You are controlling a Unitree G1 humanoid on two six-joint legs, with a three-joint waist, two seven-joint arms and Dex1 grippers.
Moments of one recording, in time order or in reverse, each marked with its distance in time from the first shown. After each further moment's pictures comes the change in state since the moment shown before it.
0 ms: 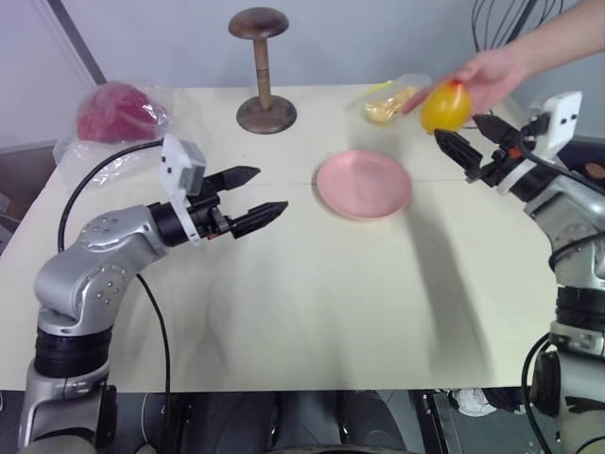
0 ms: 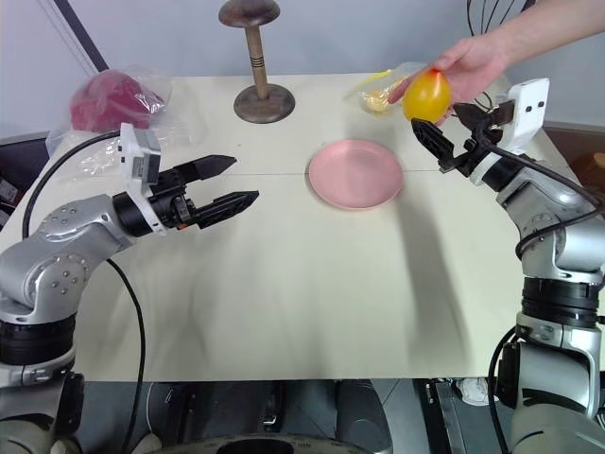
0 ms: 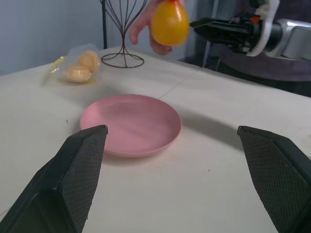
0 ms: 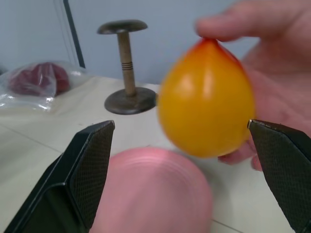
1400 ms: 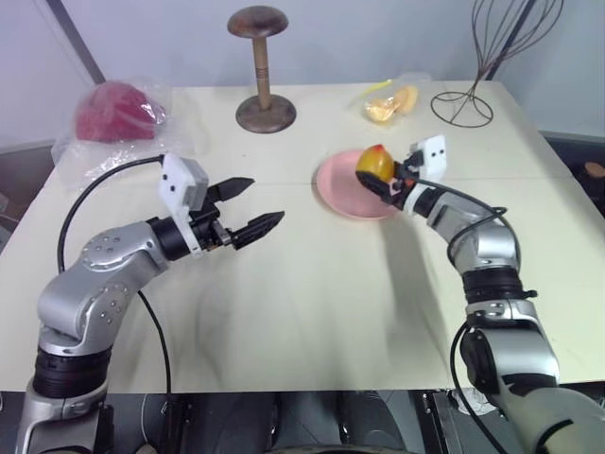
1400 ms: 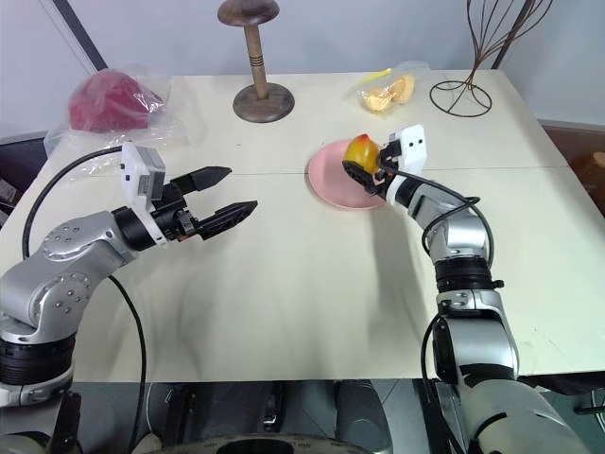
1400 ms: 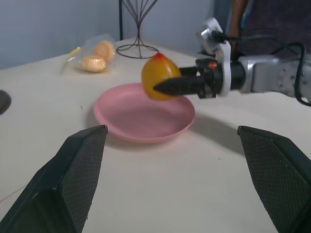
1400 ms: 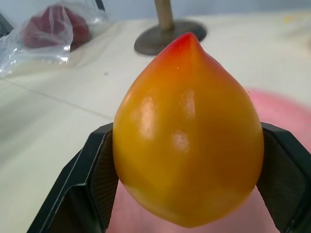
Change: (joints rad) left arm 0.103 -0.008 -0.009 -0.050 0.063 -0.045 0.066; right arm -0.151 0.311 0.185 0.404 -0.204 -0.125 0.009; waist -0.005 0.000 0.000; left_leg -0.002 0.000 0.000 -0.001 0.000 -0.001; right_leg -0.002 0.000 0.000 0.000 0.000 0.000
